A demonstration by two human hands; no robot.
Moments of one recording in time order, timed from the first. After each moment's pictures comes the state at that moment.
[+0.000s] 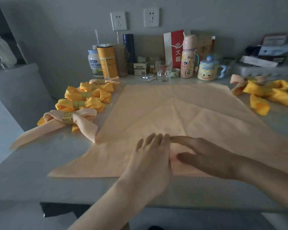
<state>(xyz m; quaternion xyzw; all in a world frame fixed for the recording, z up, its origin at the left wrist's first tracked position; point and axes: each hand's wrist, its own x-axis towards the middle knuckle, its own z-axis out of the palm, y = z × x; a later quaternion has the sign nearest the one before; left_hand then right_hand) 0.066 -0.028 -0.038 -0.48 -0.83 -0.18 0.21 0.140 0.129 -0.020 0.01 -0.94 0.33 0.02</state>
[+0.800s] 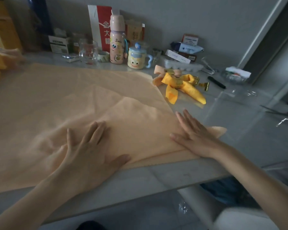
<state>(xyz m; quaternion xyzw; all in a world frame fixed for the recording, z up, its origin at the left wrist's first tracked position) 0.087 0.065 -0.066 -0.47 -0.88 0.00 -0.04 0.261 0.295 -0.045 -0.30 -0.95 0.10 -0.06</state>
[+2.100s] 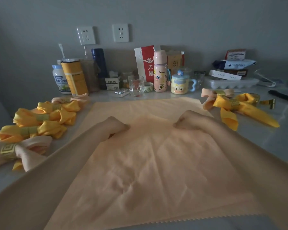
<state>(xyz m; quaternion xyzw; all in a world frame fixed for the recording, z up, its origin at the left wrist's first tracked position) -0.106 0.100 -0.016 -0.19 -0.90 -0.34 -0.21 0.048 0.295 -0.010 -0.34 -0.91 0.25 0.01</state>
